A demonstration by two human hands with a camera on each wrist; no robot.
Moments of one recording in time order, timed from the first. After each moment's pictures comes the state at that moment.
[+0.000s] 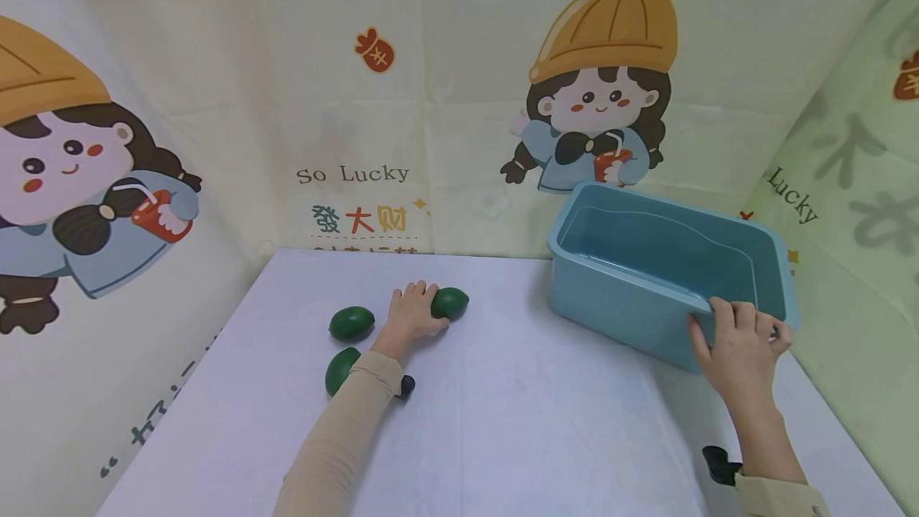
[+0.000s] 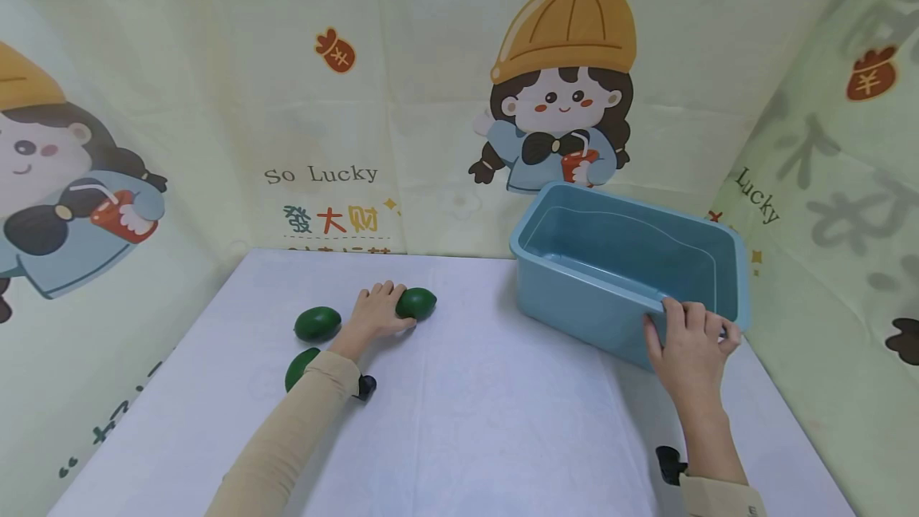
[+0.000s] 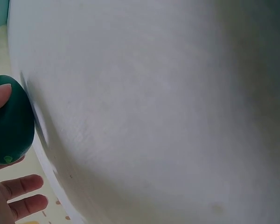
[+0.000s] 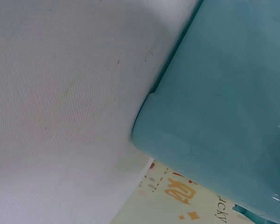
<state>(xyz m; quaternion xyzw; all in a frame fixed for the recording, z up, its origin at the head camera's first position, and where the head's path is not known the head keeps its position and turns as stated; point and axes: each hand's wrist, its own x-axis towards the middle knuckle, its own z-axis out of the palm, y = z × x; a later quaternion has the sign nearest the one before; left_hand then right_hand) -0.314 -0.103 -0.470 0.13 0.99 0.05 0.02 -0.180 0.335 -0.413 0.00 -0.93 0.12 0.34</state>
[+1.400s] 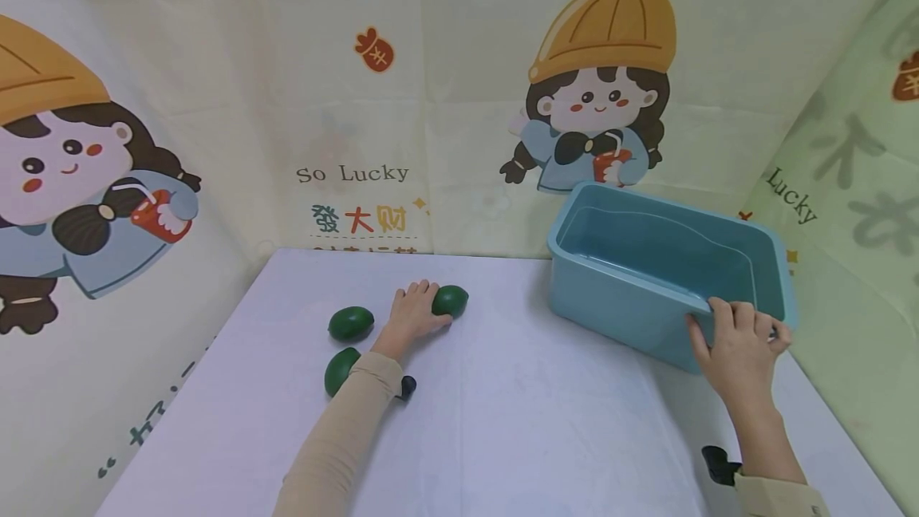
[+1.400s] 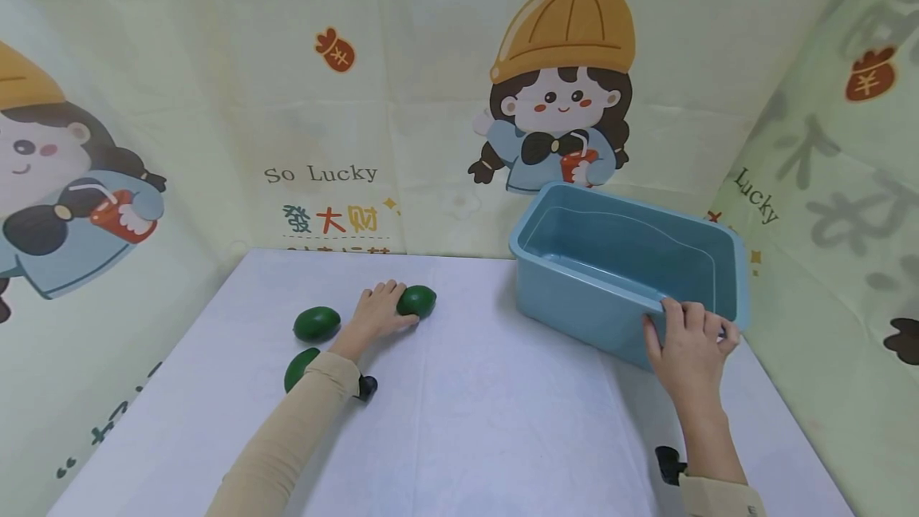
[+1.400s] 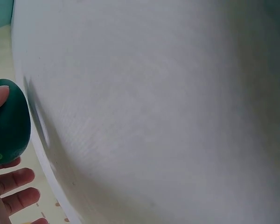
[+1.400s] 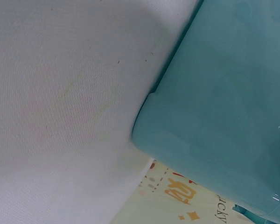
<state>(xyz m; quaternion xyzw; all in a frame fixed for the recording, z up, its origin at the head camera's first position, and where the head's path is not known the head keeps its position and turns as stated) -0.315 -0.099 -0.472 0.13 0.99 0.08 0.01 -0.181 0.337 -0.414 0.02 -0.93 0.12 0.36</state>
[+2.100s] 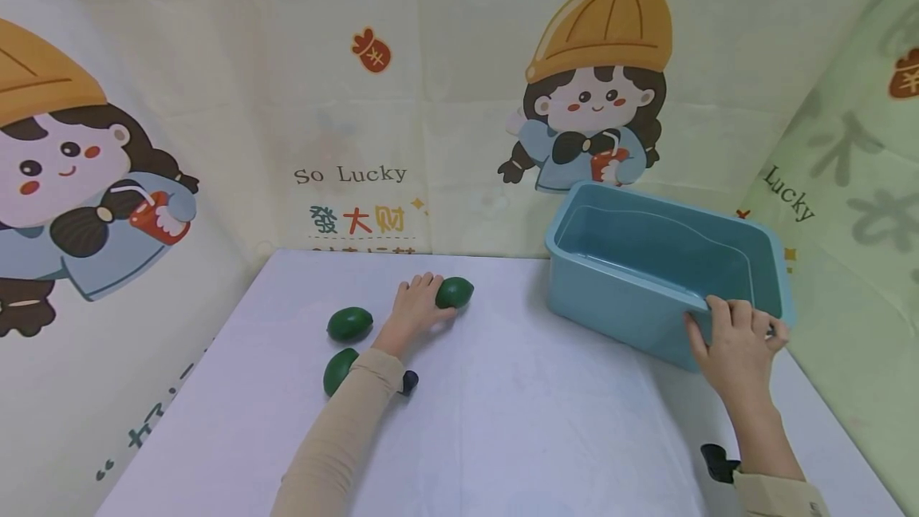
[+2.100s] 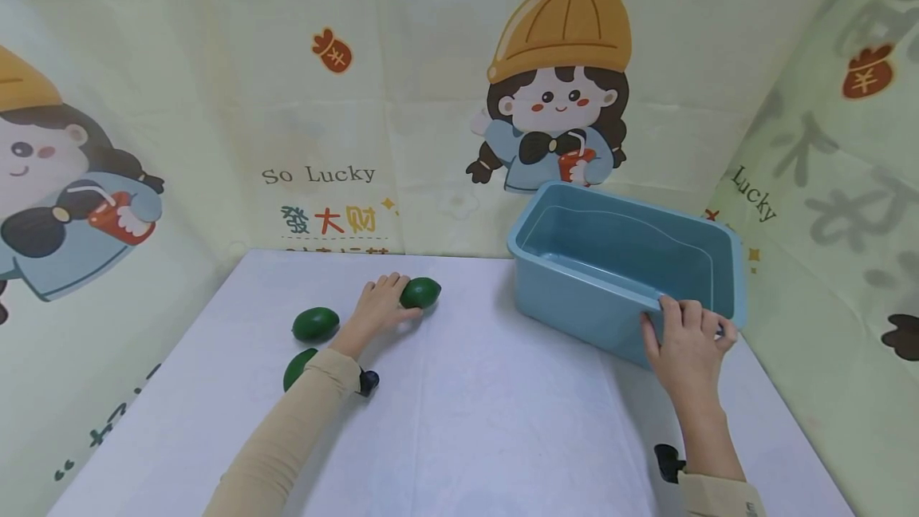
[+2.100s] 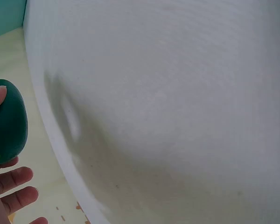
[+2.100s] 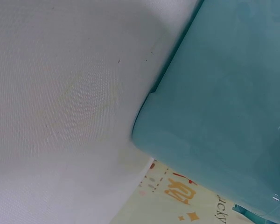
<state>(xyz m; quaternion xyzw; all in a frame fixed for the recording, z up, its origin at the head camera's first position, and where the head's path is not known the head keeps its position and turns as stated) -0.316 -0.091 -0.457 0.15 0.98 0.10 -0.02 -0.183 0.339 -0.416 0.03 -0.92 0.12 0.36</state>
